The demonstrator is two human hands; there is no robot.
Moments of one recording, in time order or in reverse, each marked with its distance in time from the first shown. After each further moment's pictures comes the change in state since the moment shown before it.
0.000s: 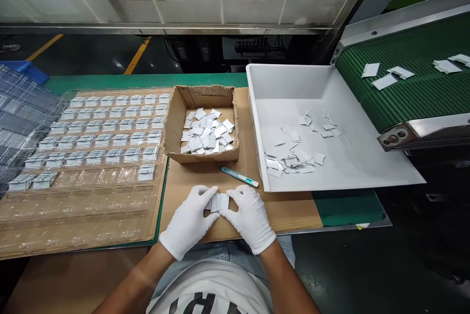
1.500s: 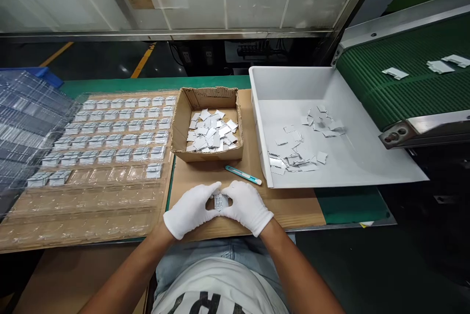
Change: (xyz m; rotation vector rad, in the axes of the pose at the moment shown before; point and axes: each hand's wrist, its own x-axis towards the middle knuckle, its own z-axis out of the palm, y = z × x) left_hand 0.020 -0.024 -0.011 0.165 -0.054 0.310; right_hand 0.029 -0.009 -0.005 0.016 -0.286 -0.165
